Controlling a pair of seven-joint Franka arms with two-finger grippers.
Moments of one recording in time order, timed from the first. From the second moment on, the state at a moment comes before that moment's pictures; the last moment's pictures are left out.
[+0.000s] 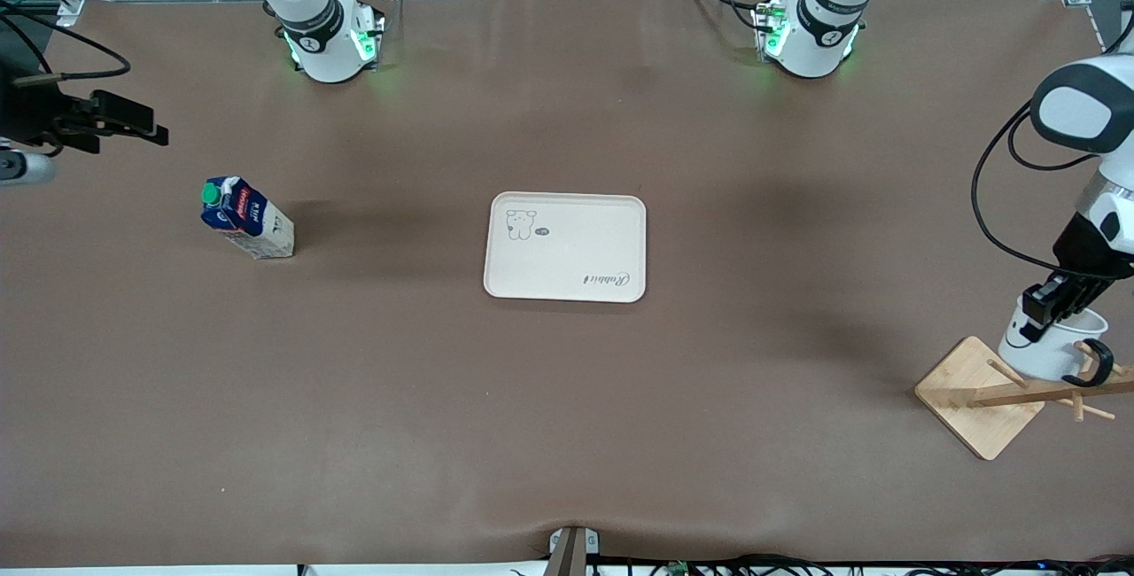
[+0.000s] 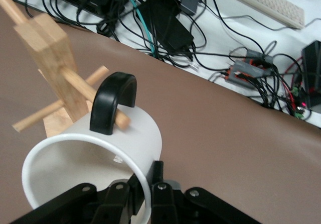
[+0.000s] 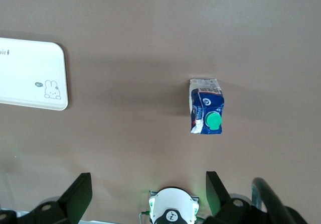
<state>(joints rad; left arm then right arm) 0.13 0.09 -0.01 -2.04 -0.26 2.64 -0.04 -0.06 0.02 0.02 -1.53 0.11 1.31 -0.08</state>
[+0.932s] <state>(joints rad) 0.12 0.00 -0.19 -2.03 -0.26 2.30 -0.34 -0.07 0.15 0.01 -1.53 0.11 1.25 -0.06</state>
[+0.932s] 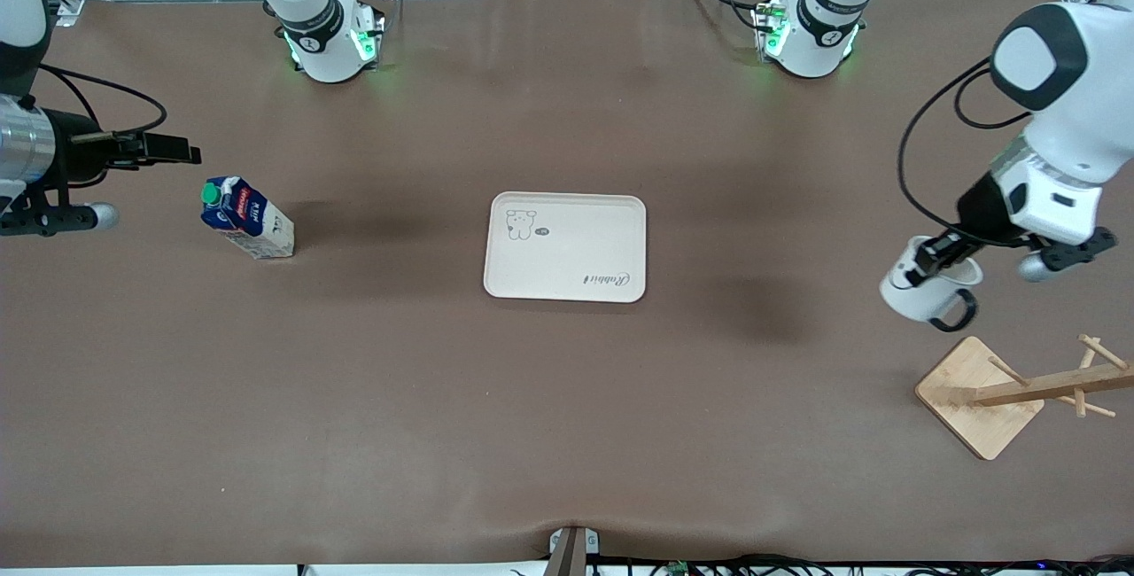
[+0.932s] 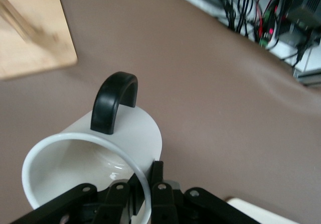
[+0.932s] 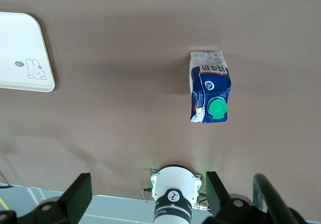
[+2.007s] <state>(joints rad) -0.03 0.28 -0.46 -1.85 -0.20 2.18 -1.03 -0.04 0.24 0.02 -1.45 0.11 1.27 -0.22</state>
